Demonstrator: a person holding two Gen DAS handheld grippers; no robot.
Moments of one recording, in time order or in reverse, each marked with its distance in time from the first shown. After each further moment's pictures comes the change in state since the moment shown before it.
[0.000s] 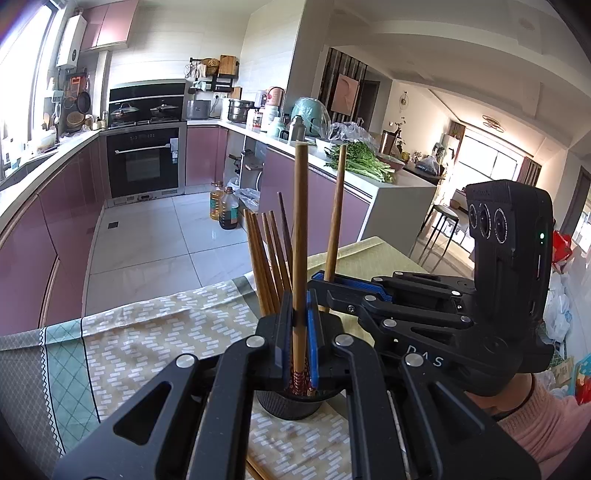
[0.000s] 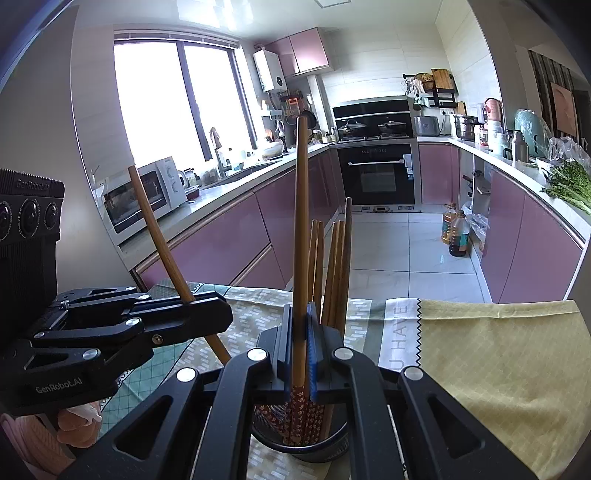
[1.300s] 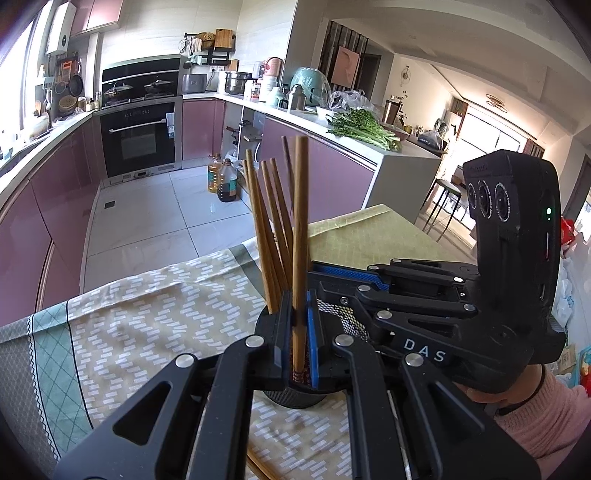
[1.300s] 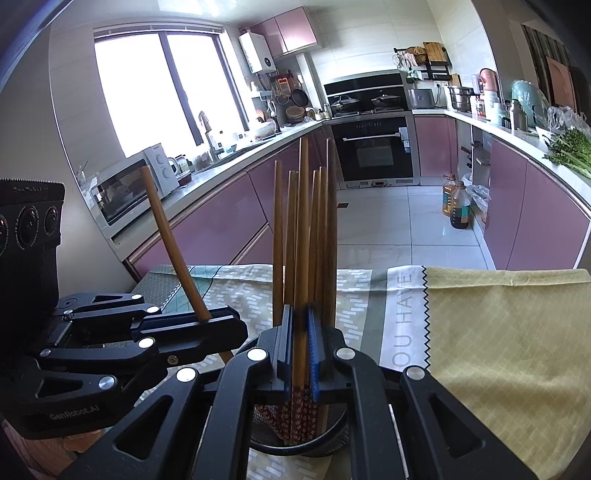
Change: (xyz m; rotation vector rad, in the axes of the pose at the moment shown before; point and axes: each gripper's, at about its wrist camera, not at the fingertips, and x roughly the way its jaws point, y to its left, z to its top) left arm 0.045 0.009 -0.017 0.004 0.121 -0.002; right arm 0.030 -0.016 -0.018 0.062 0.087 0.009
